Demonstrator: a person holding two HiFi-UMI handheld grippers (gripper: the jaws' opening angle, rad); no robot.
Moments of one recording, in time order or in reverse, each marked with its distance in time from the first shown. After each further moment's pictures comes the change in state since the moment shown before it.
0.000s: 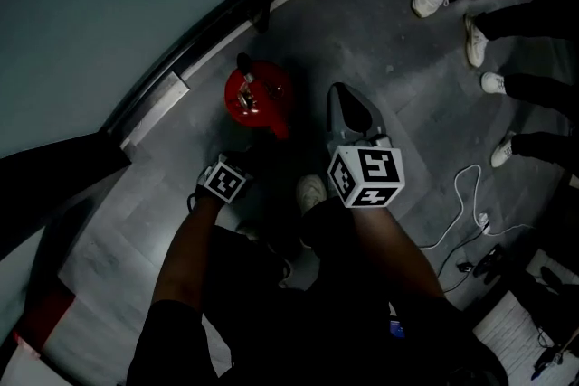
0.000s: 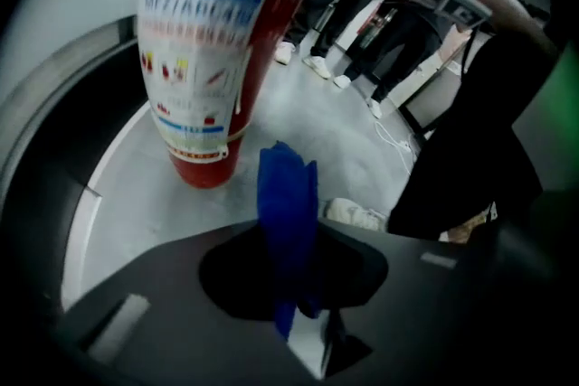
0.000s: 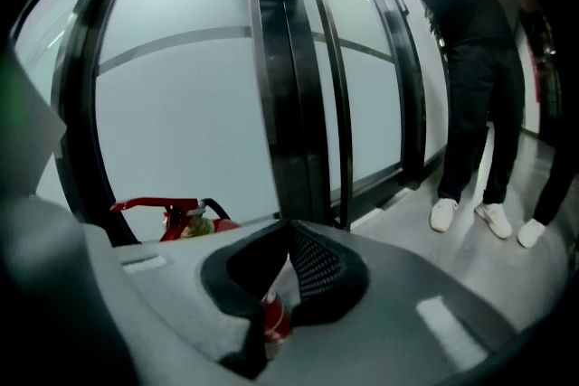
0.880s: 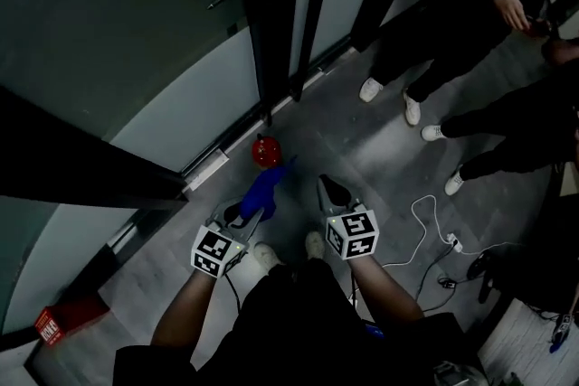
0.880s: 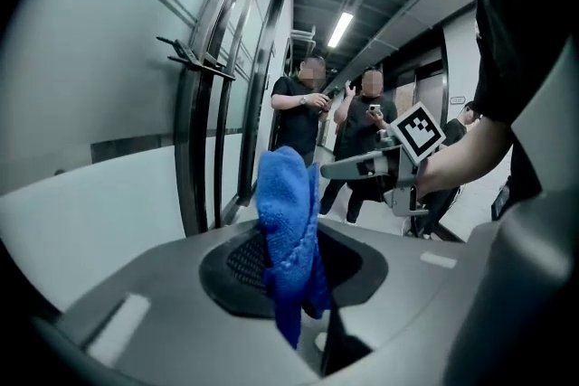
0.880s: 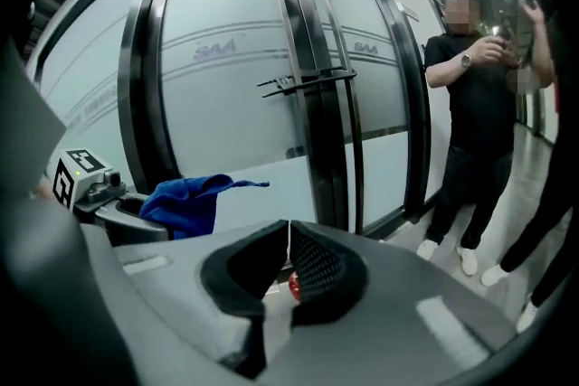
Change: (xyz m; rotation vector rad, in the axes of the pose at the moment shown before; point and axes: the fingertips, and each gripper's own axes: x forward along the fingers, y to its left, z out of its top) left arm -0.615 -0.284 0.233 0.127 -0.718 0.152; right arm -0.348 0.113 0.325 -0.014 0.044 0.138
